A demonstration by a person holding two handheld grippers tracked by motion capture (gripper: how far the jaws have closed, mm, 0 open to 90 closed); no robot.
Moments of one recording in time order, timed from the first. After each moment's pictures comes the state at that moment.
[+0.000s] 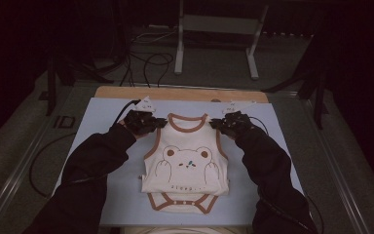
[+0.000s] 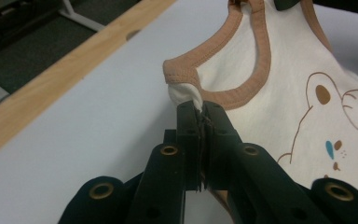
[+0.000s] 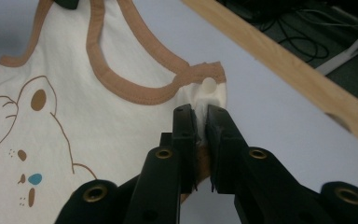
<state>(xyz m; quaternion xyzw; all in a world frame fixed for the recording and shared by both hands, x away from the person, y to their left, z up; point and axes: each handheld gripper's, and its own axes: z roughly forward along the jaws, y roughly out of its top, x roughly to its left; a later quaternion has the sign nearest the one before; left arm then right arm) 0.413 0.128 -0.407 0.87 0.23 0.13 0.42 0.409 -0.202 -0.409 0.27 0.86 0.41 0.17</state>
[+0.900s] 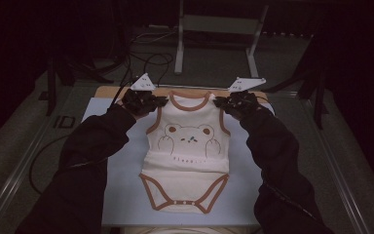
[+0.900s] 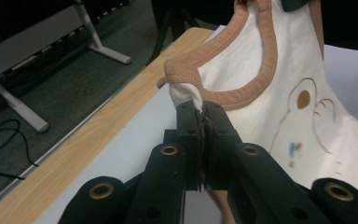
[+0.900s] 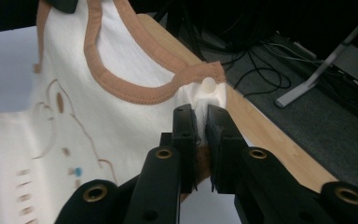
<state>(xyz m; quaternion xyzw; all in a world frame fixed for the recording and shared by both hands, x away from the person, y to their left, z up) 0.428 0.124 -0.348 0.85 0.22 0.19 0.44 0.424 -0.203 -0.343 0.25 0.84 0.42 0.23</state>
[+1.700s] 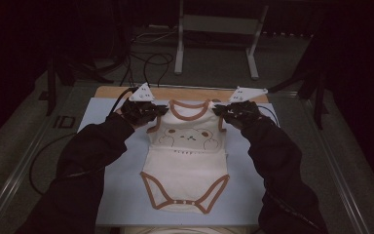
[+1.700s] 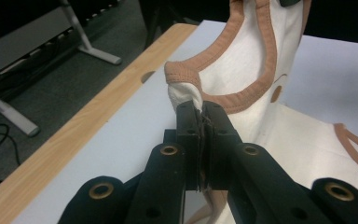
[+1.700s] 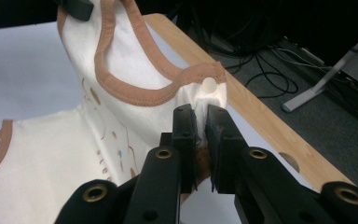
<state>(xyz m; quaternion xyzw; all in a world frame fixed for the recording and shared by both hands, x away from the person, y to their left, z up) 0.403 0.126 -0.361 0.85 0.20 0.18 0.45 0.395 -0.203 -0.349 0.23 0.85 0.43 0.22</state>
